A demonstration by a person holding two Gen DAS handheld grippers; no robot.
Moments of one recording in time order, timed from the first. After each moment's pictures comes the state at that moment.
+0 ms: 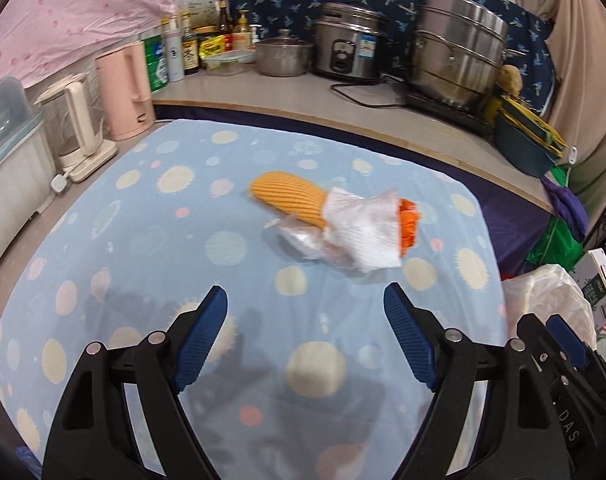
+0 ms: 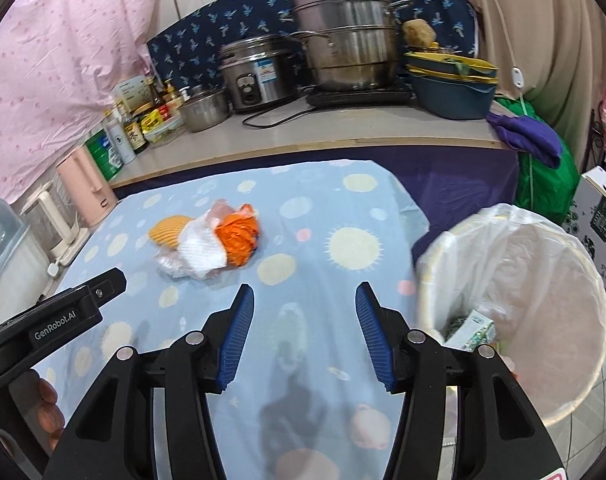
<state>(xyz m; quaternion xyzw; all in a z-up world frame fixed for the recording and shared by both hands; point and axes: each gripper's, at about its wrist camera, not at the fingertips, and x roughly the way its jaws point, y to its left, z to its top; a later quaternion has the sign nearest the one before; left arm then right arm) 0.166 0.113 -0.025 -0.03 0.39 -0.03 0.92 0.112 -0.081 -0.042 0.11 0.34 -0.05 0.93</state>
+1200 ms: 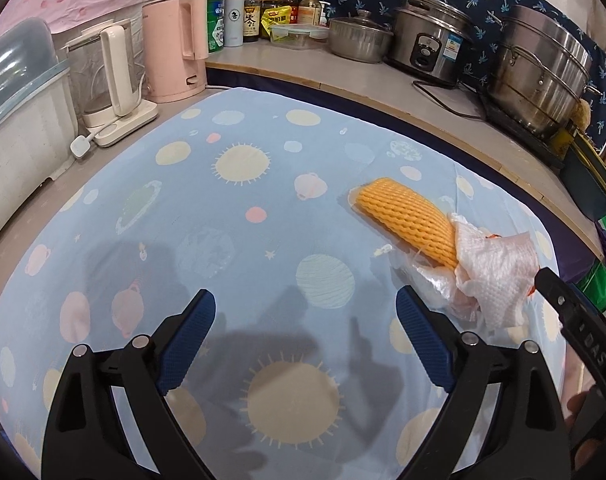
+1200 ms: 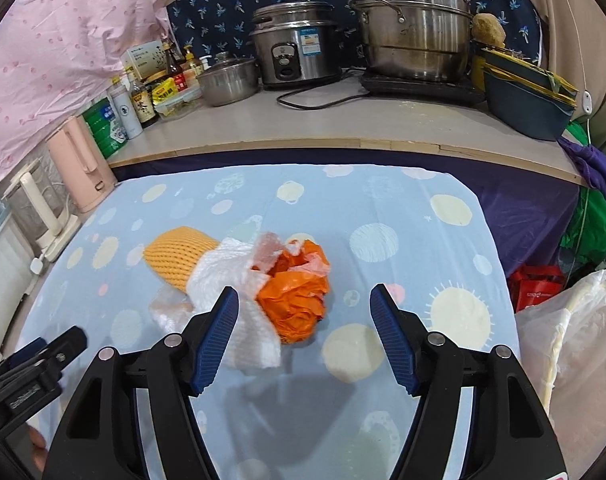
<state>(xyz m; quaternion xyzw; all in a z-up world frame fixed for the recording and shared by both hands) 0.238 0.190 -0.066 -0.08 0.42 0.03 0.90 0.241 -0.034 -0.068 0.09 0.37 -0.01 0.93</state>
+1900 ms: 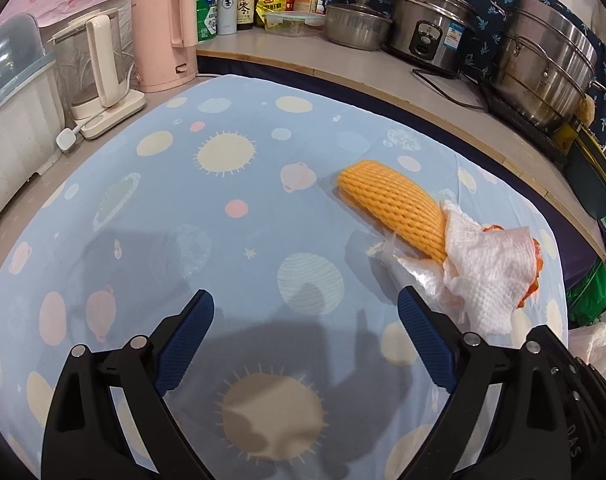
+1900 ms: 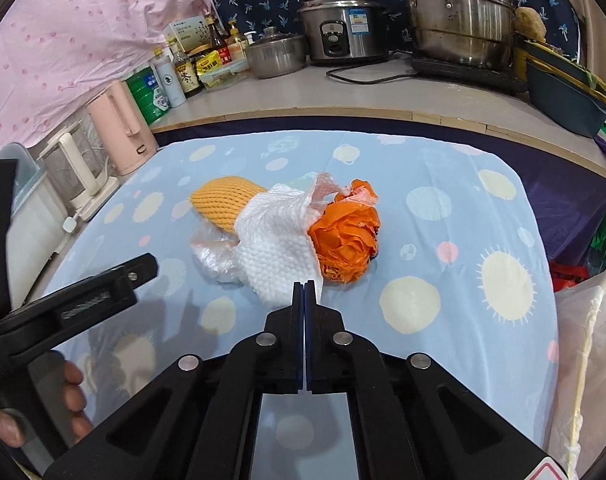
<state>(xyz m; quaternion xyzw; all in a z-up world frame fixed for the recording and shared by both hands) 0.250 0.180 -0.080 -0.08 0.44 0.03 0.90 0.216 -0.014 -0.079 0.07 0.39 0.05 0.91</state>
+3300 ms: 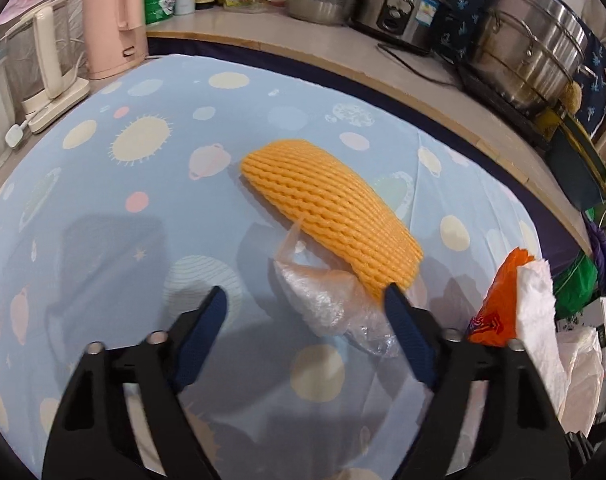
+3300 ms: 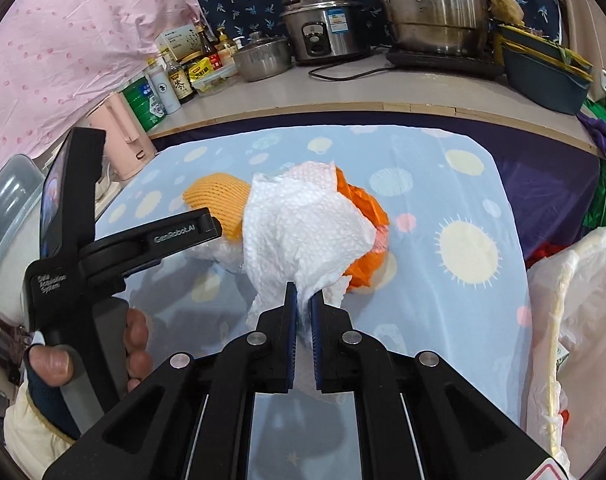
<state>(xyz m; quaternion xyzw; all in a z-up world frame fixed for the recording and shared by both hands) 0.289 0.131 -0.103 -0.10 0.47 -0.03 0.88 0.185 -0.044 -0.079 0.10 0.40 0.04 0.91</state>
